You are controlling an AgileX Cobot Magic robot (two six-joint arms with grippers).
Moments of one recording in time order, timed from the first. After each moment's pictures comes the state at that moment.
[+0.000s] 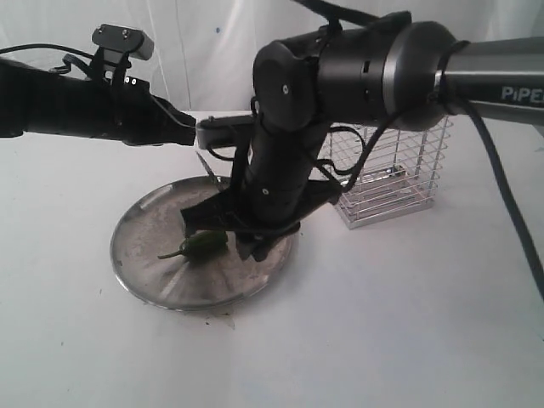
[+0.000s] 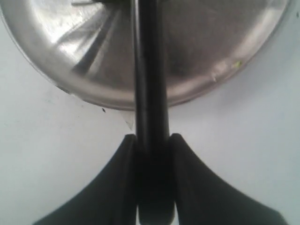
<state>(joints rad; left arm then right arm) -0.18 1.73 -1.16 -1.47 0.42 1.57 0.74 1.88 -1.47 0.09 0.96 0.27</state>
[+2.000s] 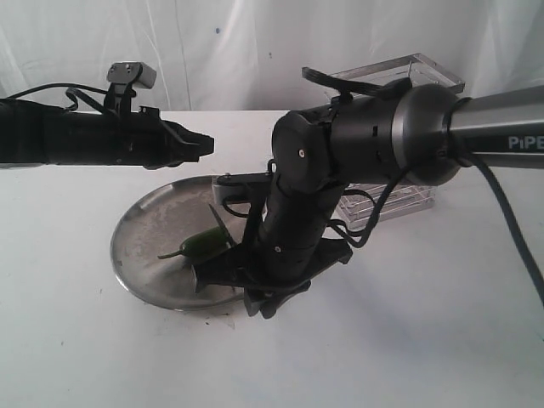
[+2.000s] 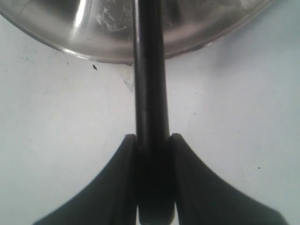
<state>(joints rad) -0.12 1.90 -1.16 -1.79 0.69 1.86 0.75 1.86 -1.27 0.21 0.84 0.24</state>
